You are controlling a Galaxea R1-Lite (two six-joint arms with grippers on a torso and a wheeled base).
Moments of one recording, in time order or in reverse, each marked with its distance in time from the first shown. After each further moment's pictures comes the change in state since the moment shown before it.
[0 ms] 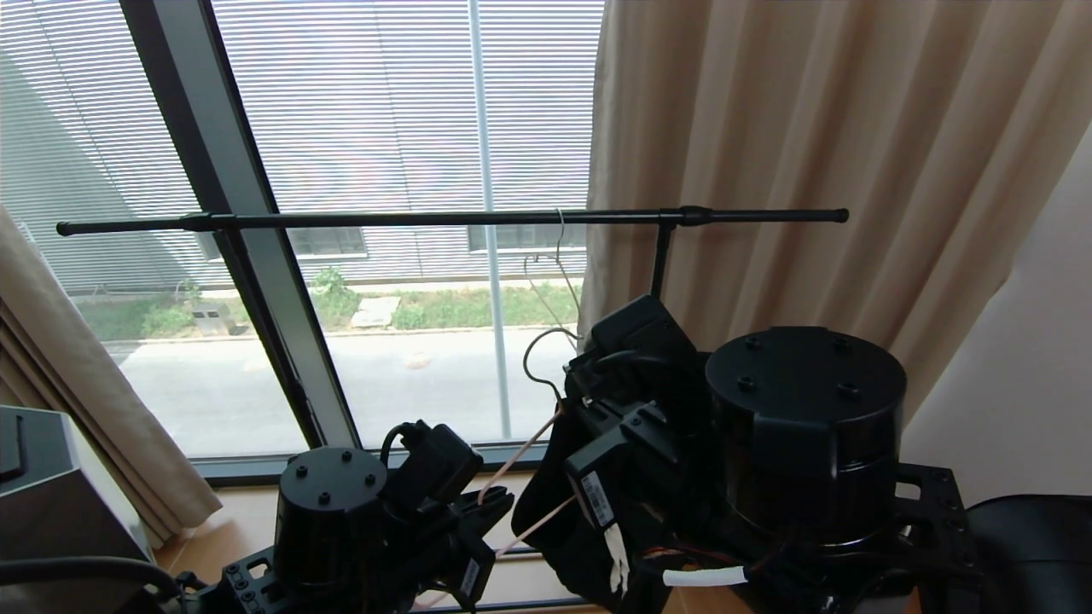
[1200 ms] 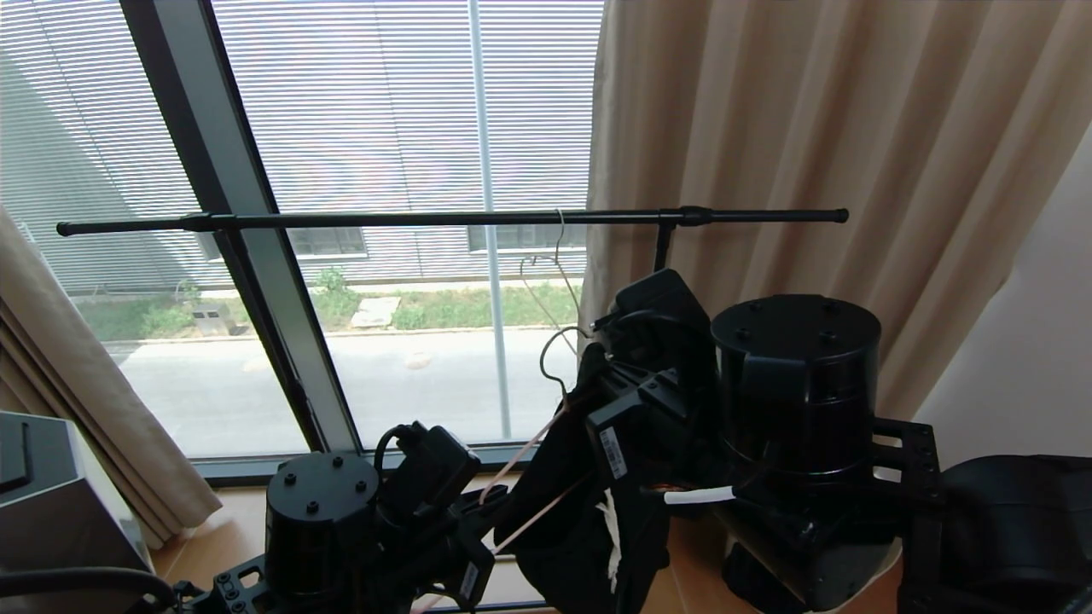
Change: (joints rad) left arm -0.009 0.001 0.027 -0.066 -0.004 0.008; right arm -0.092 0.017 -0.022 -0.003 -0.001 0.004
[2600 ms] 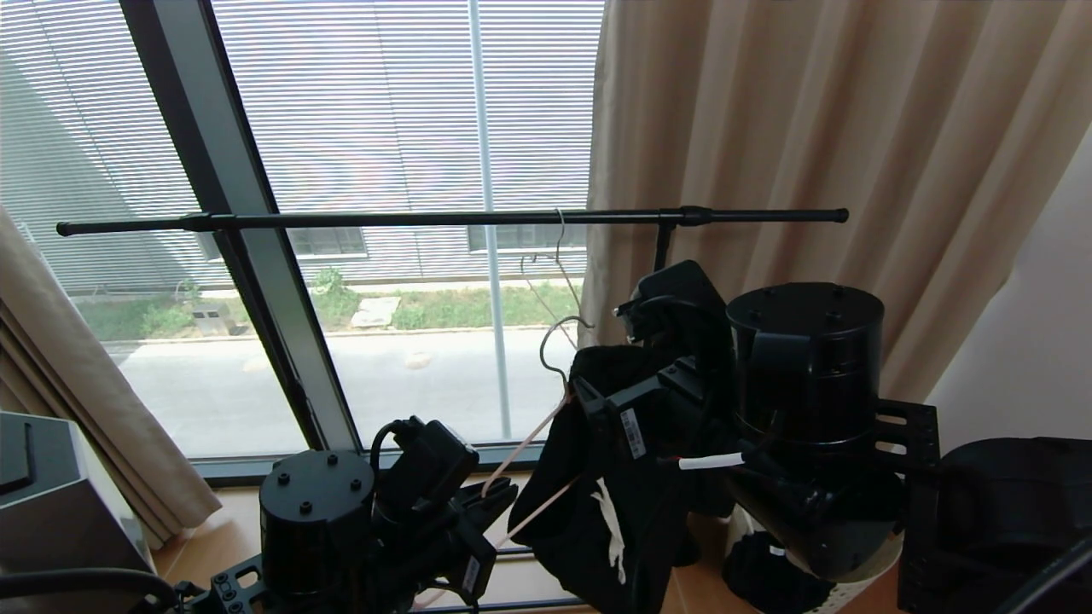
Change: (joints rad) left arm 0.000 0.002 -0.001 -0.042 0.000 -0.008; right arm -0.059 -0.004 0.008 0.001 0.000 -0.003
